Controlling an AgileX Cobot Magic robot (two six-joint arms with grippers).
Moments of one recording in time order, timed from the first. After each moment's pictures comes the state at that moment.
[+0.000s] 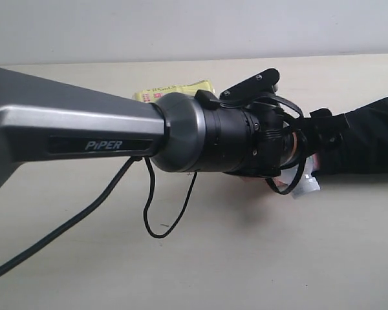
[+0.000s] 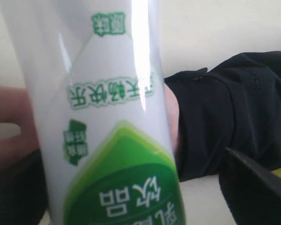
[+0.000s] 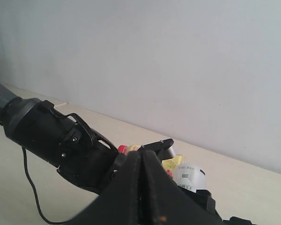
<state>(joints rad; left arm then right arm) -0.95 2.20 -1.55 0.94 0.36 -1.99 0.52 0.00 -0.43 0.24 0.55 -0.21</state>
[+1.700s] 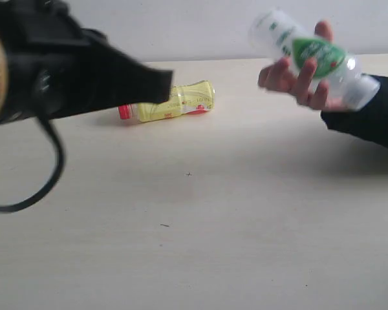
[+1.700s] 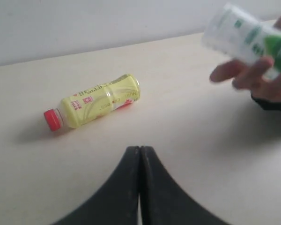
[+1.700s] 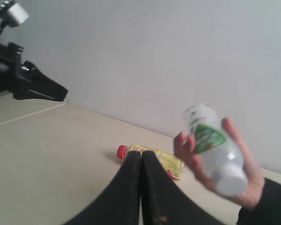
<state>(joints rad) -1.06 1.18 -0.89 1.07 0.77 -1.43 0.52 0.00 -0.43 0.24 0.55 -0.21</state>
